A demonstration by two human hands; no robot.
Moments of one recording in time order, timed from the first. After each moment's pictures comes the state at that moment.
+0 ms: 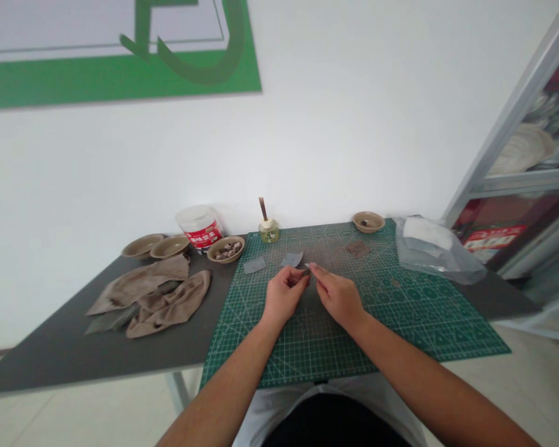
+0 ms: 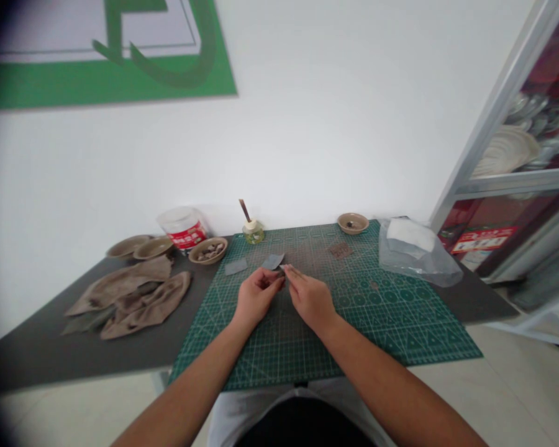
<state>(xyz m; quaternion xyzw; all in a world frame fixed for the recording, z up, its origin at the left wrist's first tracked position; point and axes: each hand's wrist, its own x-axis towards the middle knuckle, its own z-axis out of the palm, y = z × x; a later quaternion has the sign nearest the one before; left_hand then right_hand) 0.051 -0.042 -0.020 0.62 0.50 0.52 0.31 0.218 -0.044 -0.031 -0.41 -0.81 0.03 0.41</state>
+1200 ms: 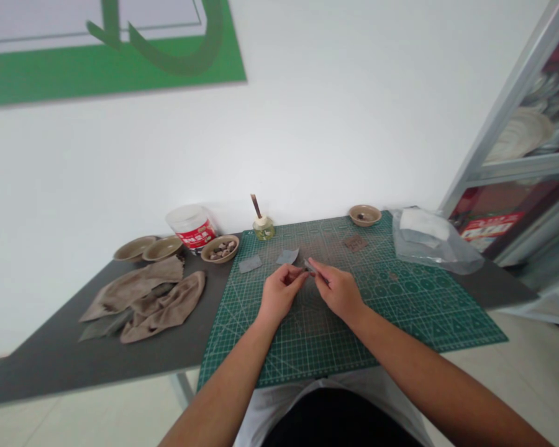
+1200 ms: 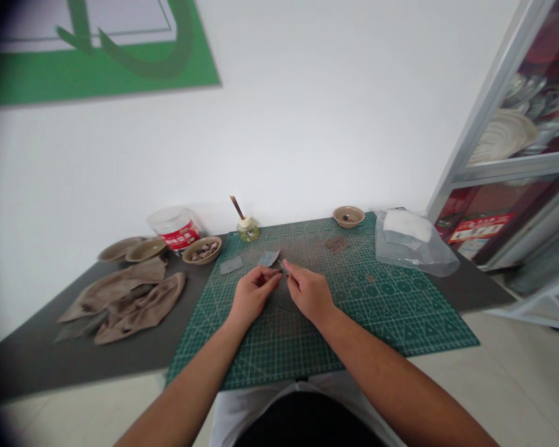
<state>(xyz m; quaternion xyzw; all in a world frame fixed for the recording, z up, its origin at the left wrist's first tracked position) 0.051 -0.040 -0.020 0.63 0.47 0.50 0.36 0.221 -0.042 -0.028 -0.43 -0.77 0.10 0.46</state>
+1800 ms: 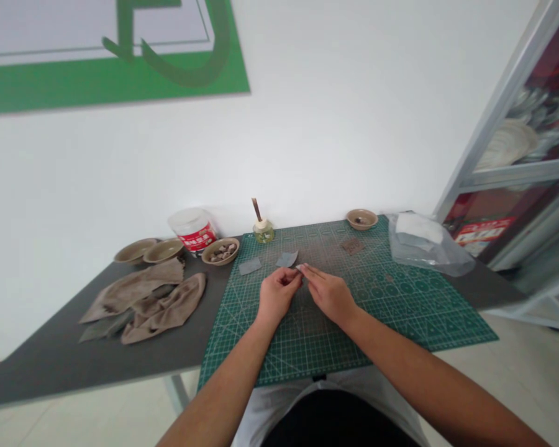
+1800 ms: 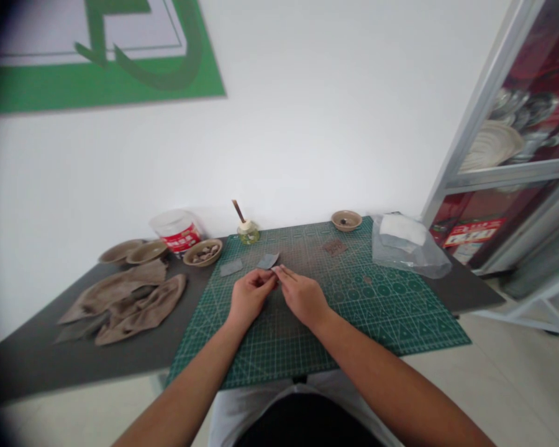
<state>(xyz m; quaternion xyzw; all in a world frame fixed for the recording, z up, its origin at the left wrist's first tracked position) 0.046 -0.042 -0.018 0.63 0.52 0.50 0.29 0.214 -0.046 -0.032 -0.40 -0.84 0.01 0.37</state>
